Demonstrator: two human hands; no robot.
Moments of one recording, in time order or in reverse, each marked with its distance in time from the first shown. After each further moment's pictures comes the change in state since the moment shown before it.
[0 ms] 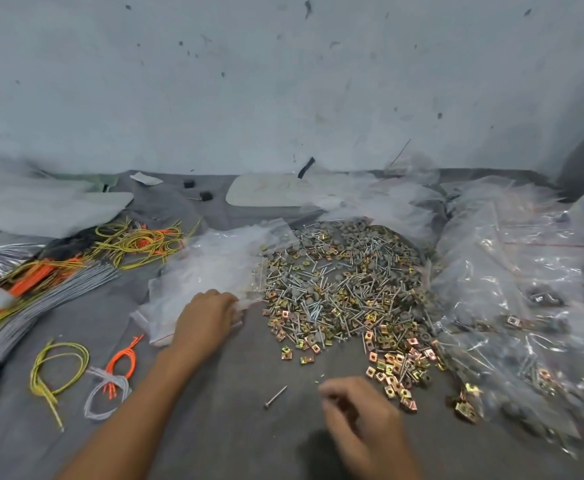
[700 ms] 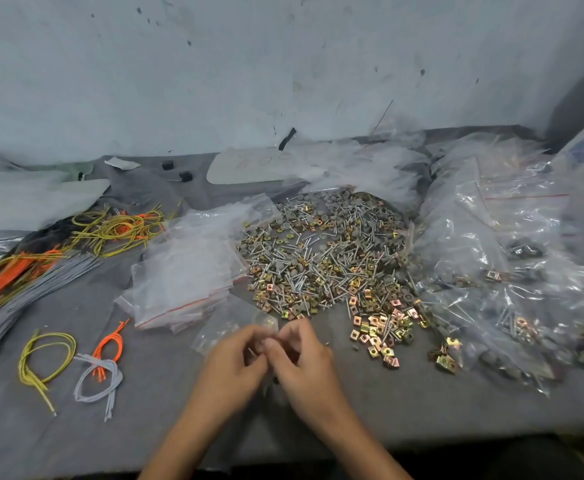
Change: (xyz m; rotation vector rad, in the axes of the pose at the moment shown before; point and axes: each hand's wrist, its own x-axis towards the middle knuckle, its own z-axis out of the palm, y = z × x) left_hand -0.116 0.081 0.000 -0.652 -0.072 0.006; right_hand 0.020 0.001 0.056 0.293 -0.073 0.330
